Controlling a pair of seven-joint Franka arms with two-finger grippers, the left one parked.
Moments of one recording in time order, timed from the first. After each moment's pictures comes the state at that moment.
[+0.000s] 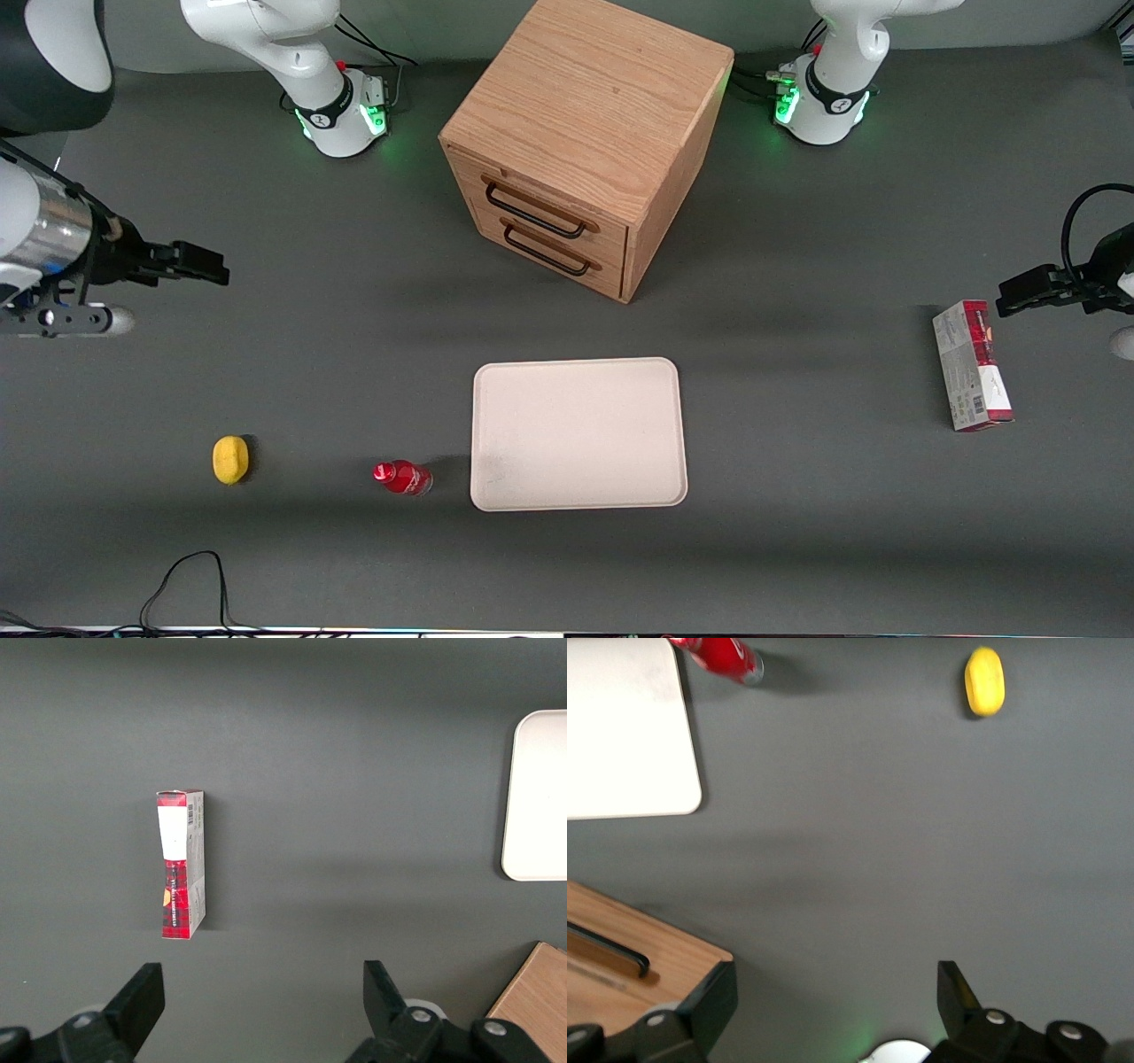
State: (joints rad) arm 0.13 0.21 -0.03 -1.37 0.05 1.42 0.16
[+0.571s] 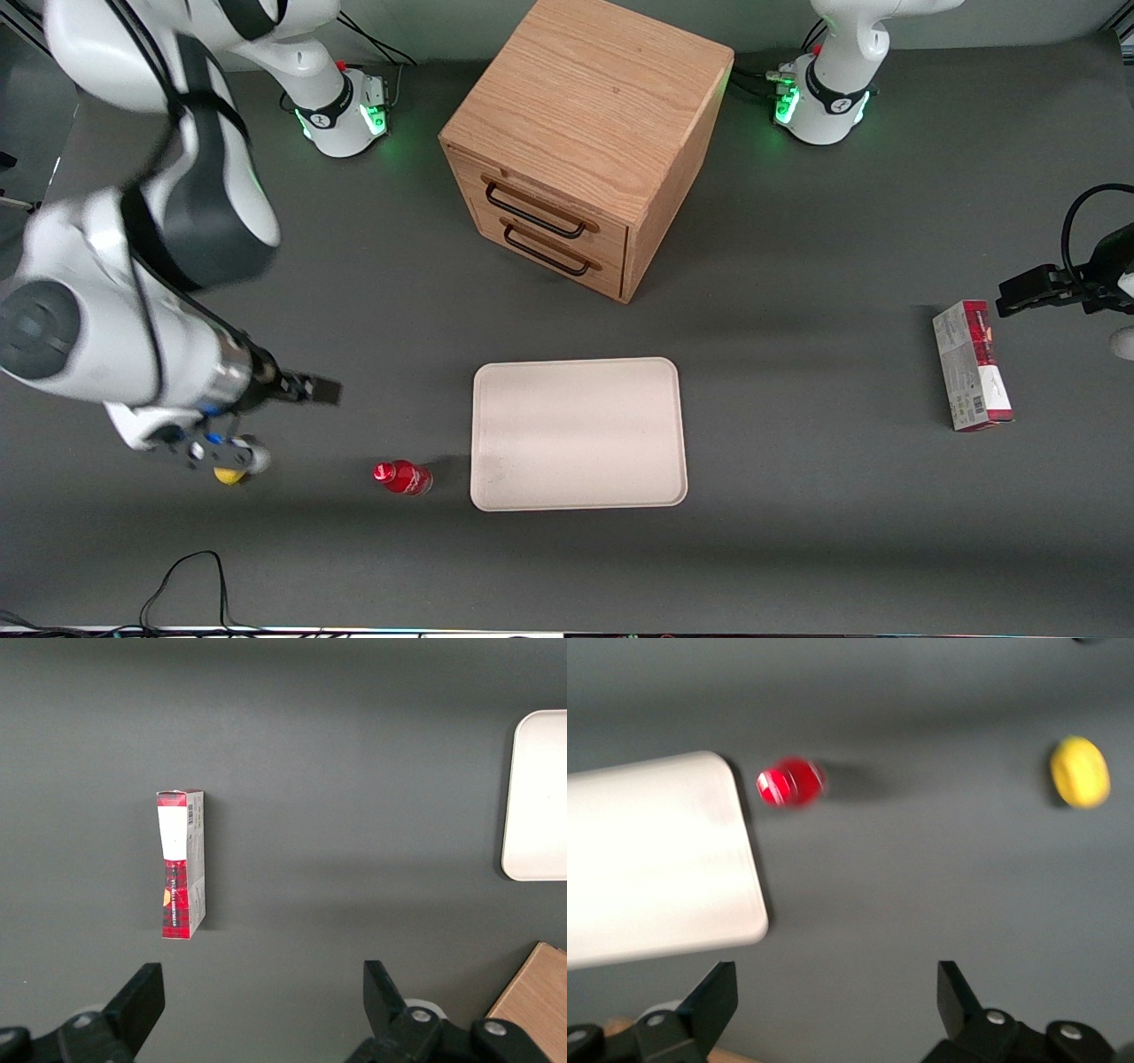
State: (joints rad) arm 0.25 0.70 -0.02 -0.91 0.05 1.56 0.40
